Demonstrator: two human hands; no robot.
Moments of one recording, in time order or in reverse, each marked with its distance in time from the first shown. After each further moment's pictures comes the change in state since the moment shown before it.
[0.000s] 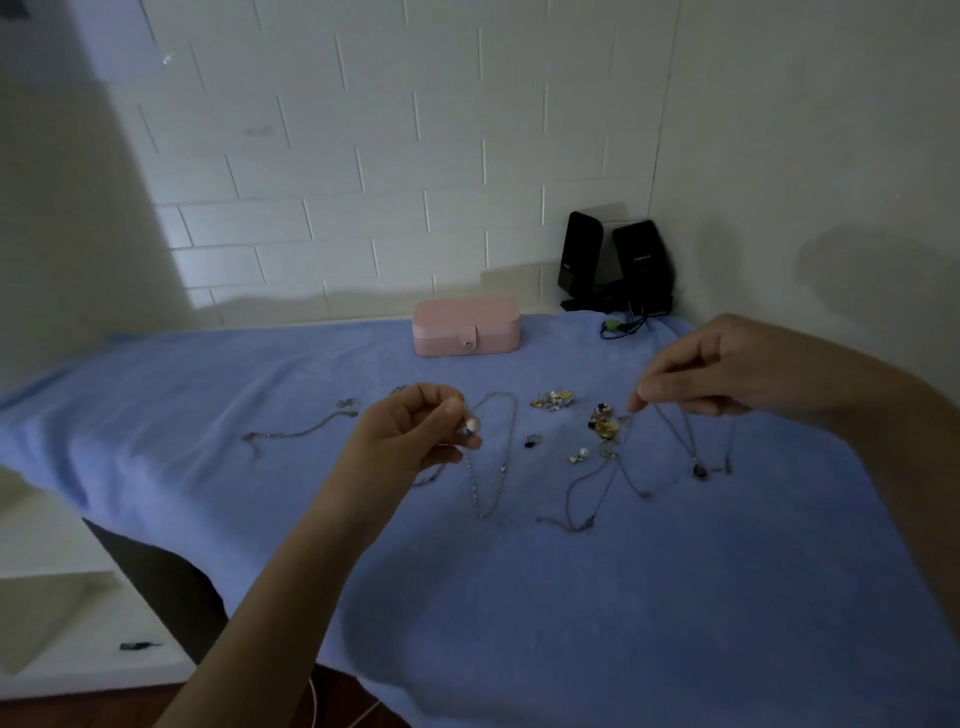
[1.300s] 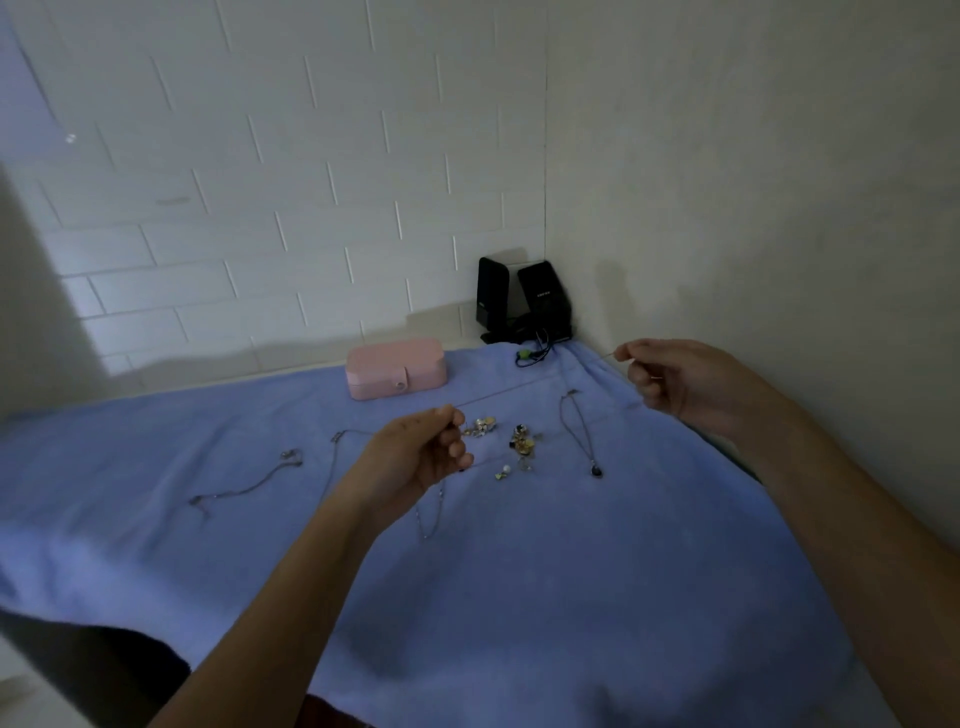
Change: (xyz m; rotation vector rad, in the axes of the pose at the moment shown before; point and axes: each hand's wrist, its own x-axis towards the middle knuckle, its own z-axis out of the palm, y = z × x) left_hand 0.026 0.019 0.046 -0.327 -0.247 -0.246; right_hand -0.036 0.036 -0.029 0.850 0.511 0.178
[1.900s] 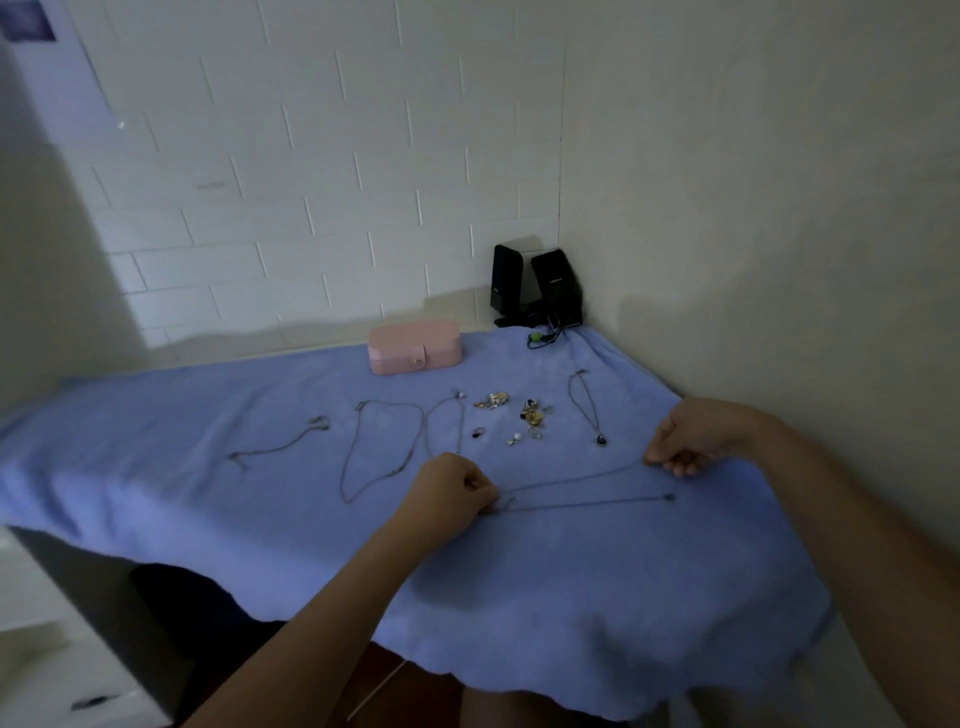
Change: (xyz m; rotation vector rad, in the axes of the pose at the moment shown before) left_hand -0.037 -0.050 0.003 1.166 0.147 -0.062; right_hand -0.011 0.048 -0.027 -0.911 -0.067 0.419
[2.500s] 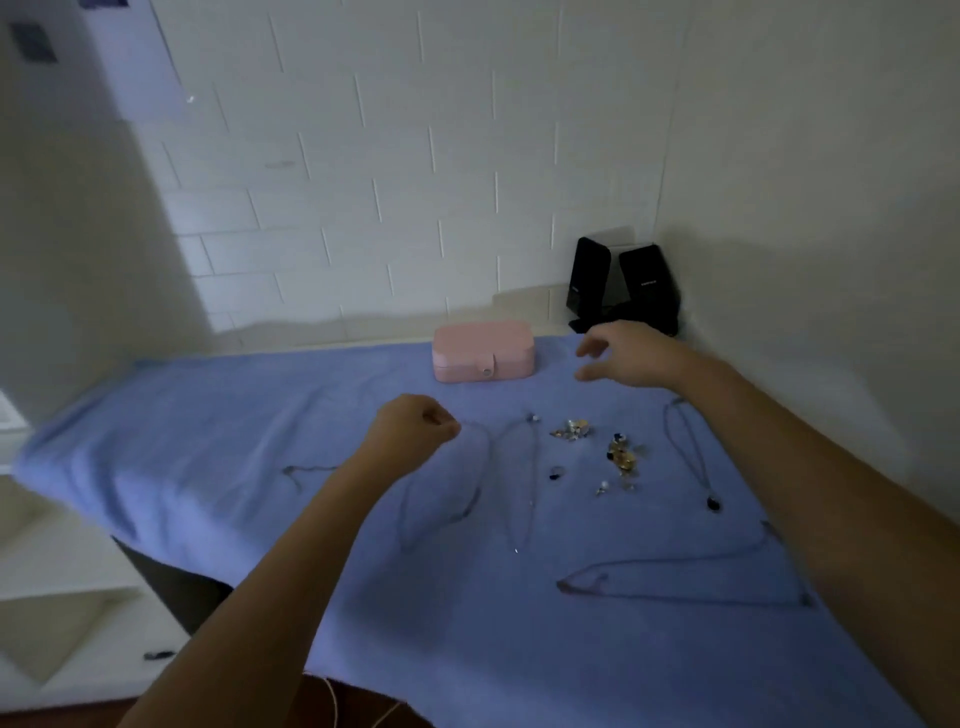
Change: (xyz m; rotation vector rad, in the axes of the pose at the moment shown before) left_hand 0.083 -0.066 -0.107 0.083 0.233 -0.130; right_hand 0.091 -0.177 0.028 -0.420 0.187 -0.513
